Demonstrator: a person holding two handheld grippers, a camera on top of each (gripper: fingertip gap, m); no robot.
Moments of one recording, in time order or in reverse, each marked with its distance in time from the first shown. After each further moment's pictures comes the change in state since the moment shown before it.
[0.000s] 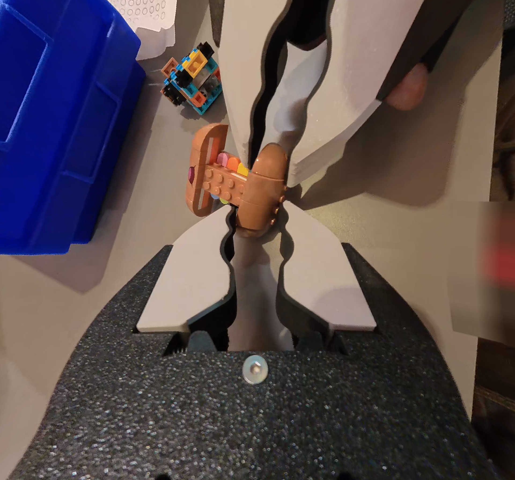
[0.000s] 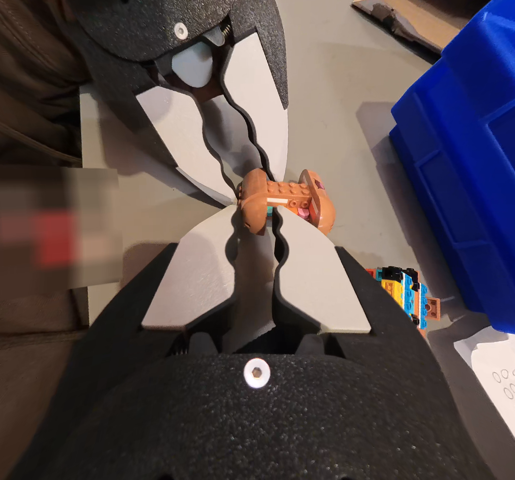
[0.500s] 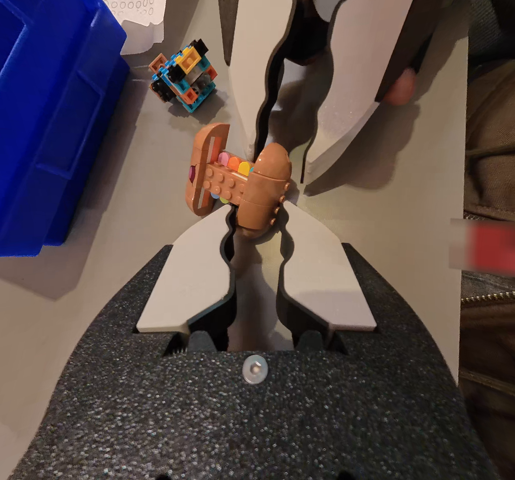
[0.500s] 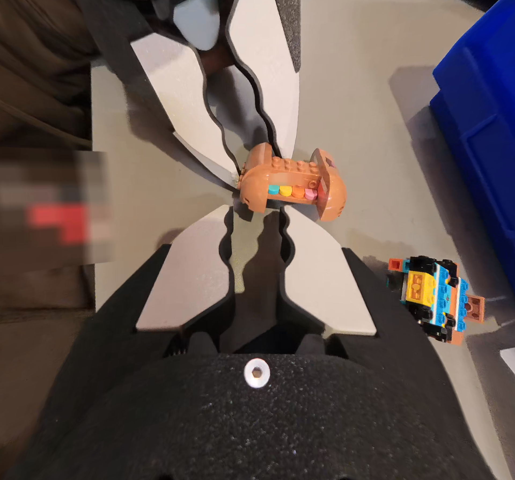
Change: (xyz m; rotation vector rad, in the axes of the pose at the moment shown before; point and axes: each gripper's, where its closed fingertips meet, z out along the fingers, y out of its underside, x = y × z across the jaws) left arm 0.004 0.001 -0.001 0.029 0.086 -0.056; right arm -0.006 0.018 0.004 -0.045 -0.110 0.056
